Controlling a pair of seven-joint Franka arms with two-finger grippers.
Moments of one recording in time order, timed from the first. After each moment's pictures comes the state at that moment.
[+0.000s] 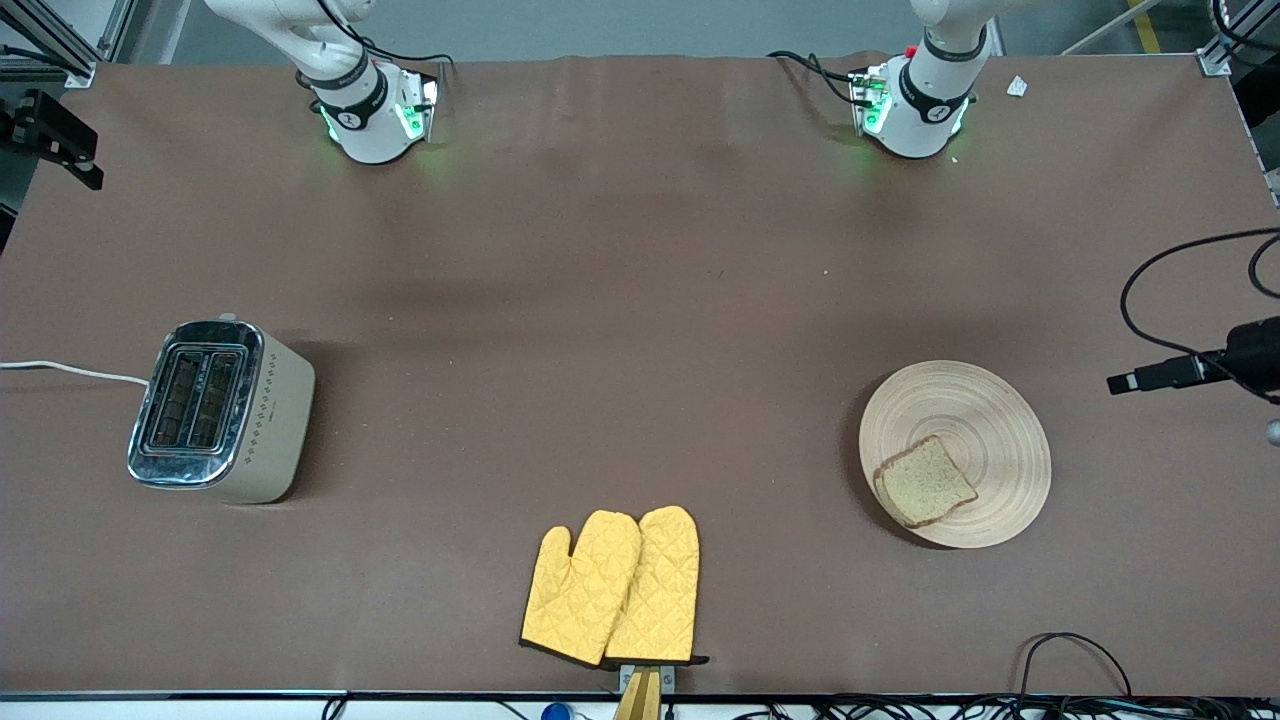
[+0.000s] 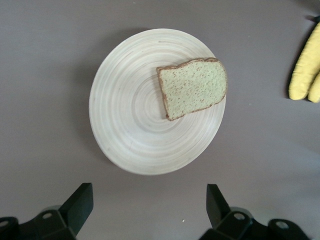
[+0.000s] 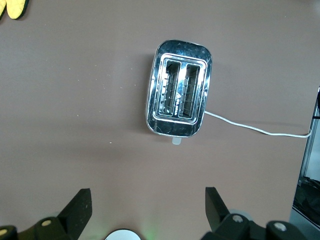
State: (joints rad) left arm 0.35 0.42 -0.06 -1.53 -0.43 1.73 0.24; right arm -0.03 -0.11 0.03 -1.48 -0.10 1.38 -0.14
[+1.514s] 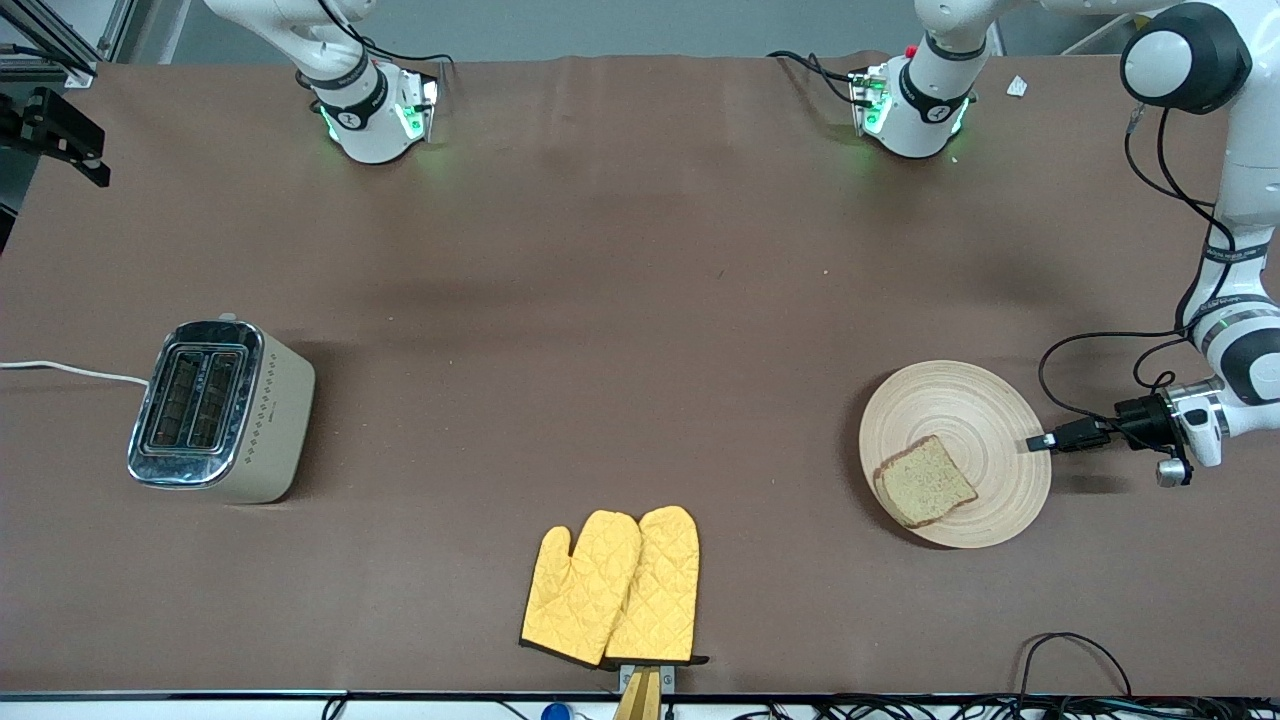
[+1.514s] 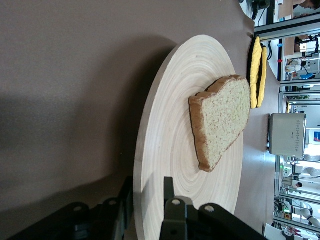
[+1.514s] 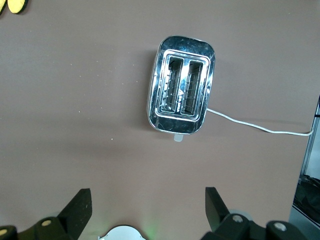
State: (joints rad) left arm 0.49 0.90 -0.07 -1.48 -0.90 1.82 0.89; right arm -0.02 -0.11 0.03 -1.48 -0.10 1.36 -0.14
